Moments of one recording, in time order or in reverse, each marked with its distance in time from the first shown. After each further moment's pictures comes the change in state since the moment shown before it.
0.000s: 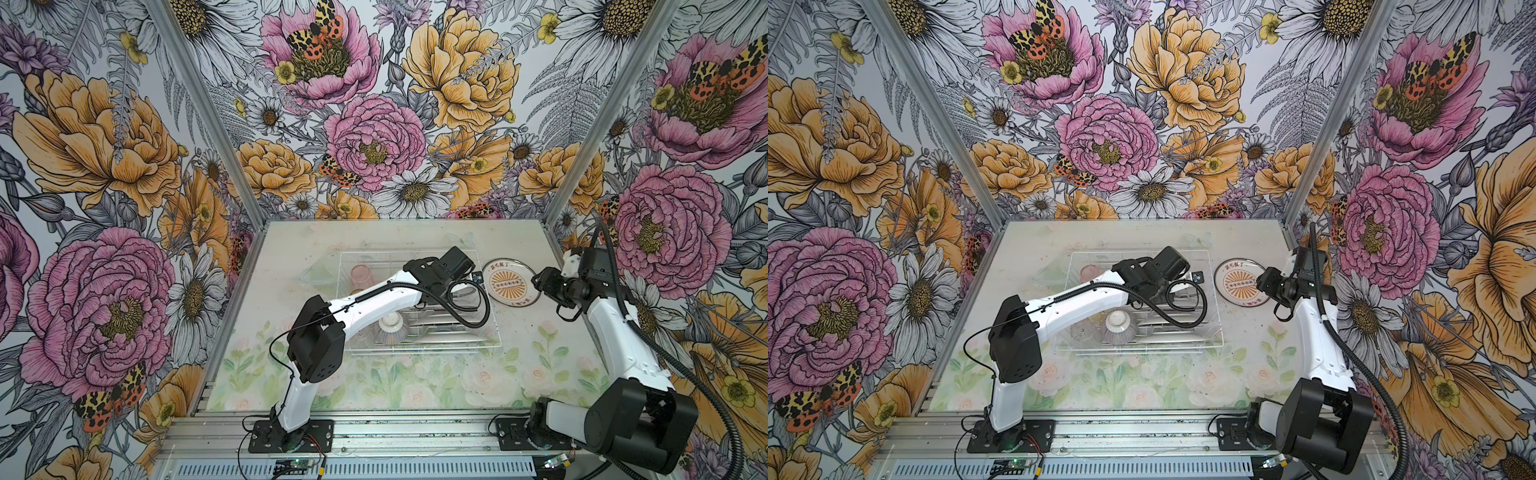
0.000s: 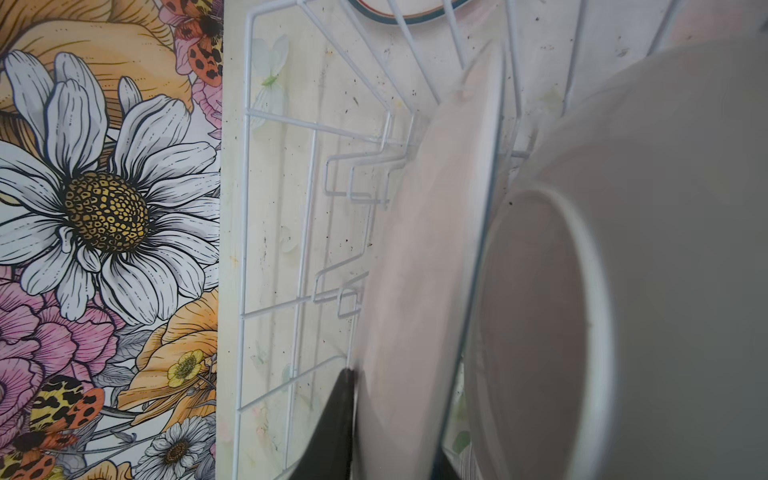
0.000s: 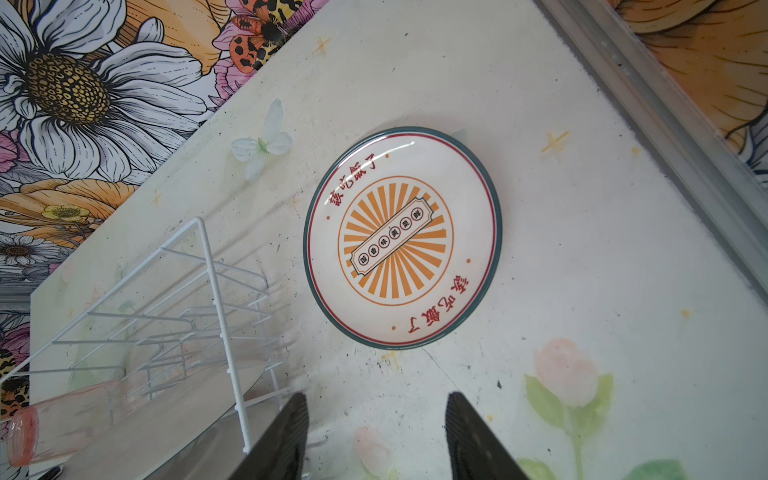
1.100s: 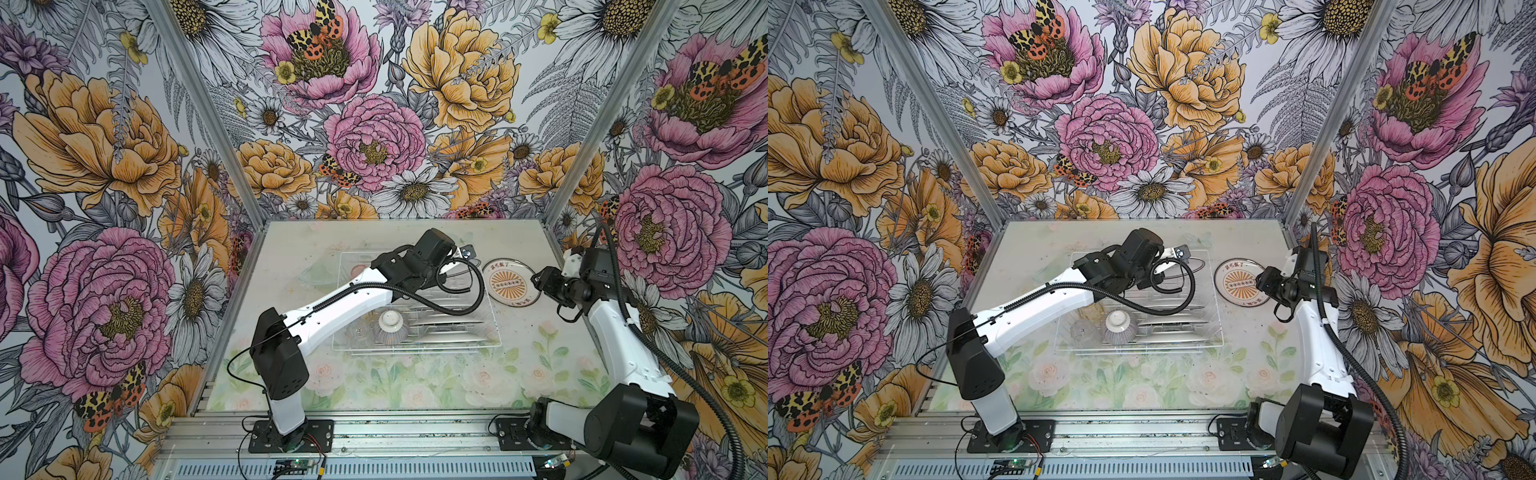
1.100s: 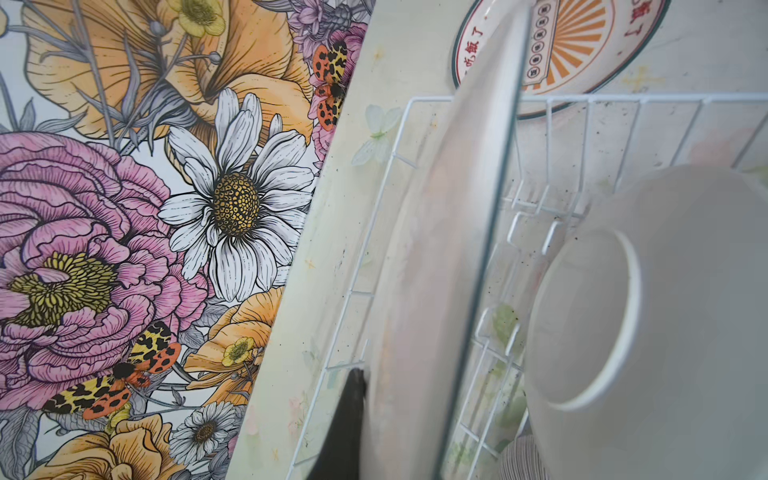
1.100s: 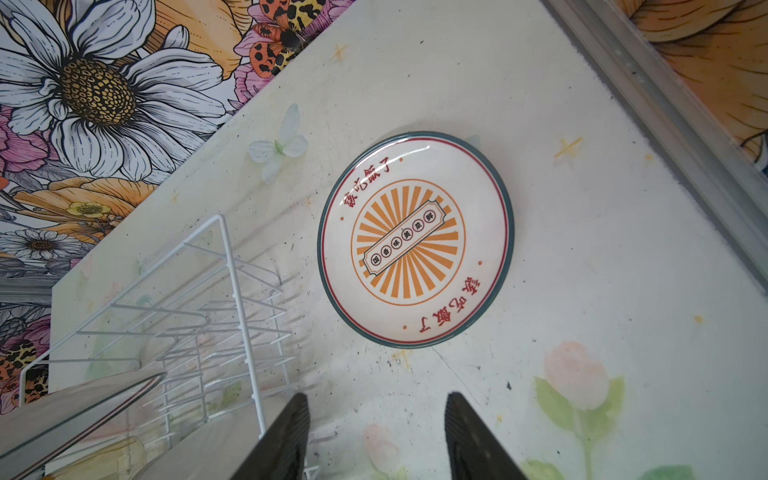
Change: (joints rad) left arm 0.054 -0.254 -0.068 0.098 0.043 -0.057; right arm 0.000 -0.027 -0.002 0.001 -0.030 -0.002
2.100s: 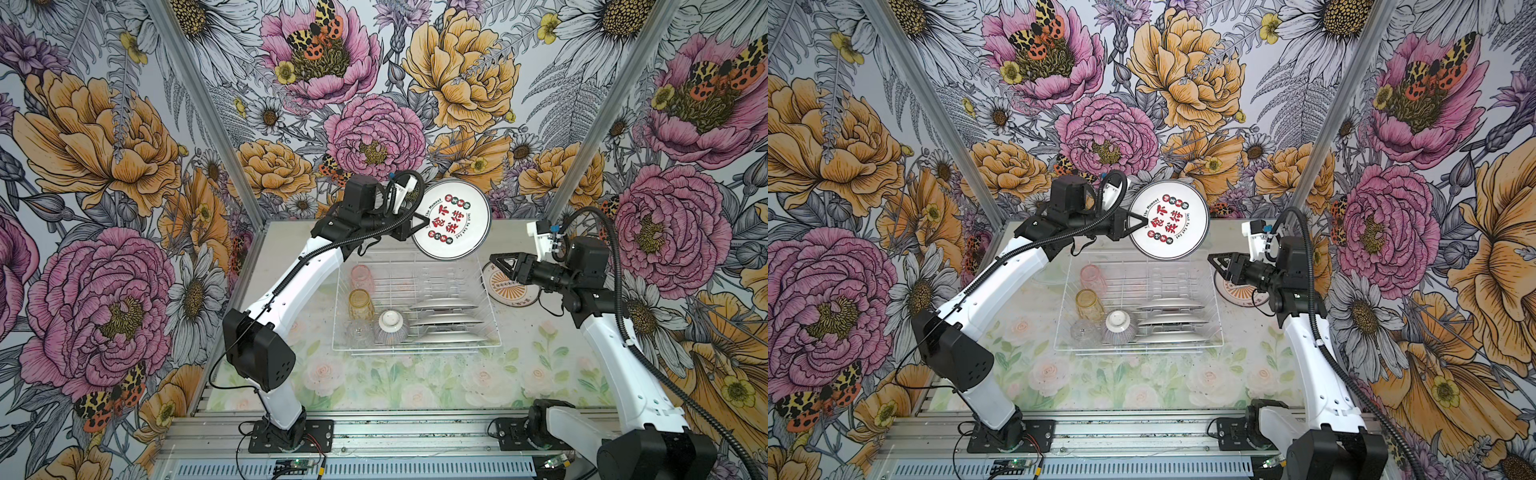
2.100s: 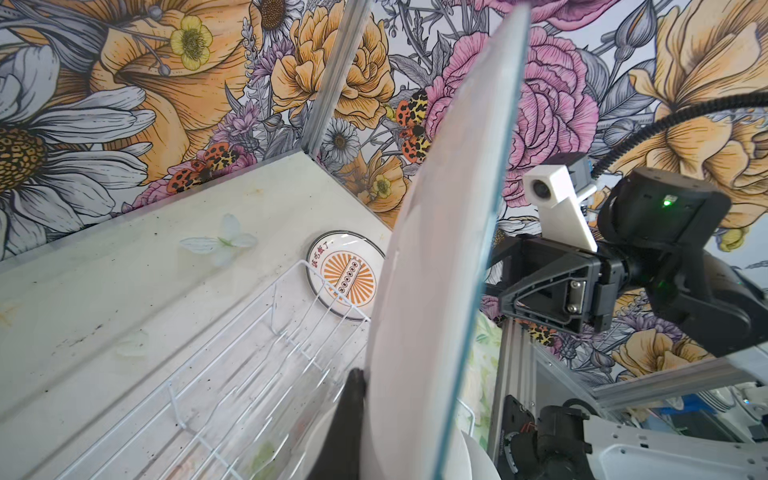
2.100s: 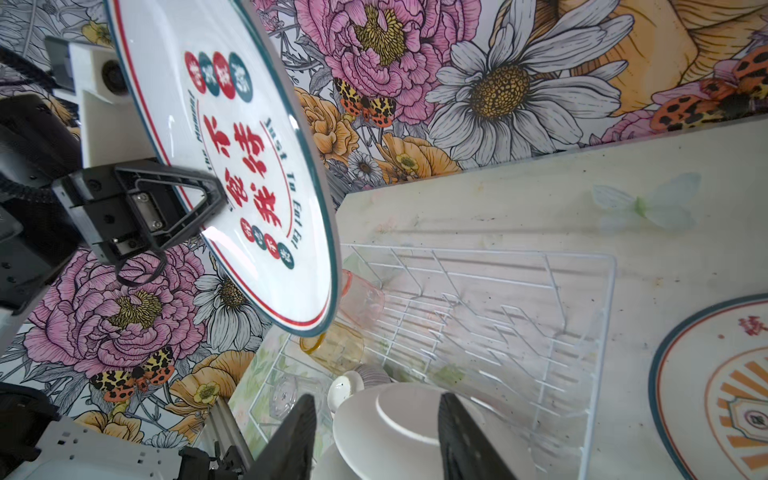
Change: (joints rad) left arm 0.410 -0.018 0.081 0.214 1.032 -0.880; right arm 0.228 -0.128 -0.001 0.335 -0.555 0.046
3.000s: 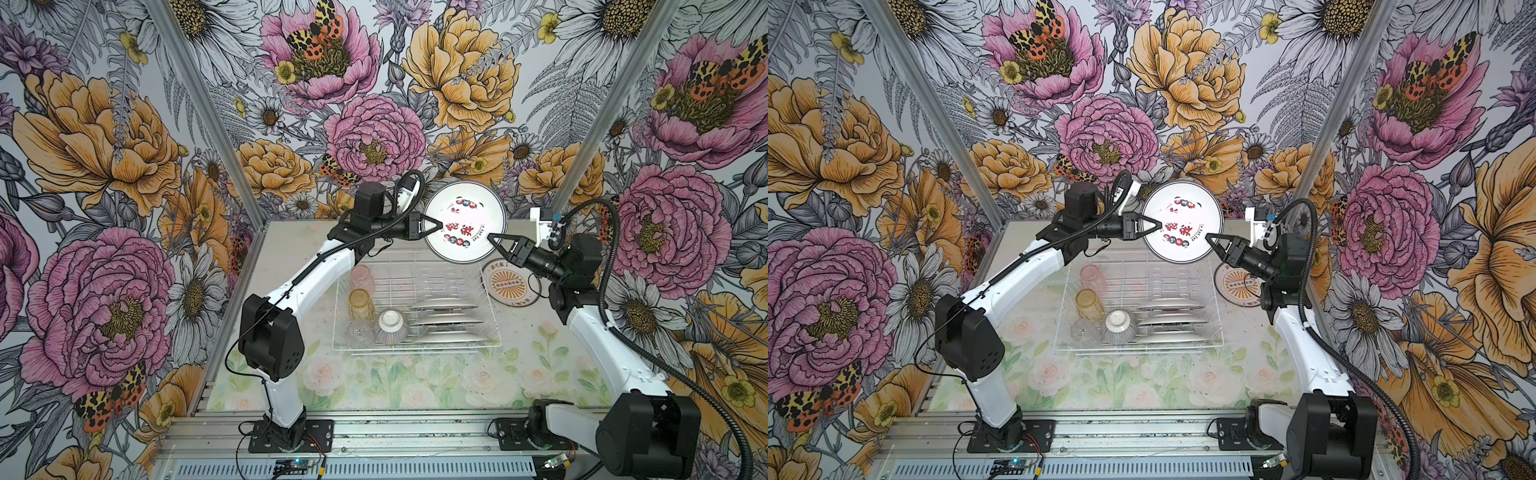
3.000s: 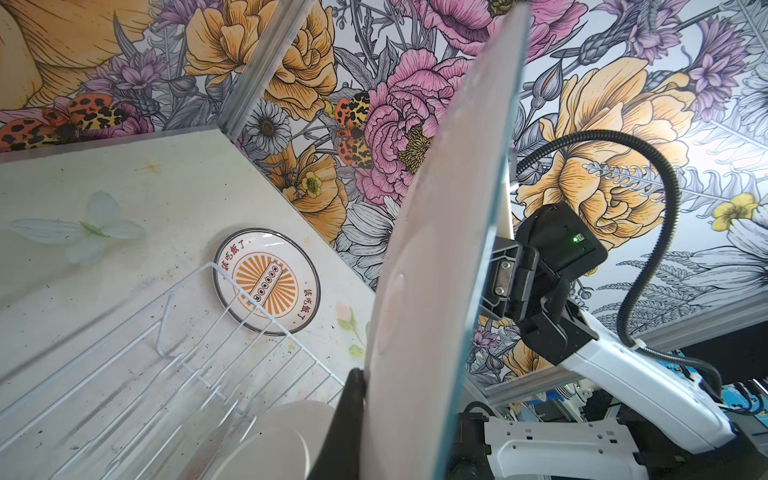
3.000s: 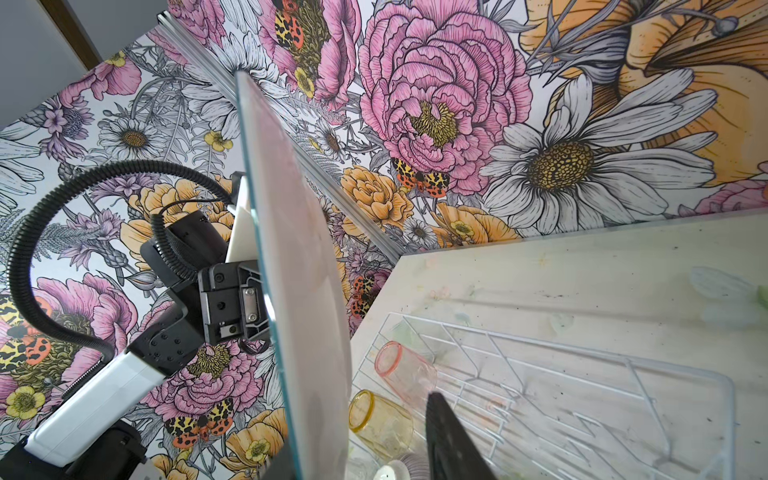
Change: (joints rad) left arm -0.025 0.077 -0.085 0.282 0.176 -0.271; right arm 0.016 0.107 -0.110 0.612 -0.050 0.391
